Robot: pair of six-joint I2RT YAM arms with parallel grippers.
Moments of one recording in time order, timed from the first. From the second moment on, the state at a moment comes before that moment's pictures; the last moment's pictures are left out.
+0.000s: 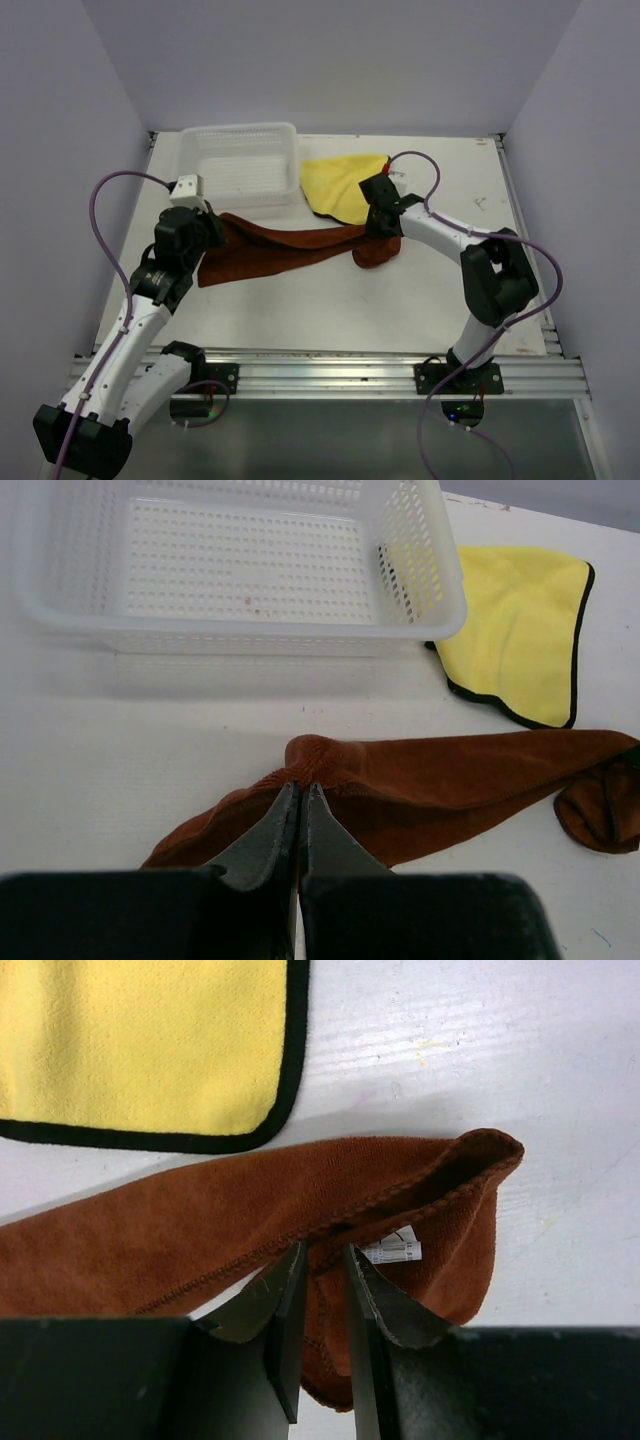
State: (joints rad) left arm -0.27 0.82 0.75 -0.31 -0.16 -0.31; right arm 0.52 1.75 1.21 -0.47 0.36 0.67
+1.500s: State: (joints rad) left arm -0.29 0.81 0.75 -0.31 -0.17 -0.30; right arm 0.52 1.78 1.20 -0.56 0.35 0.70
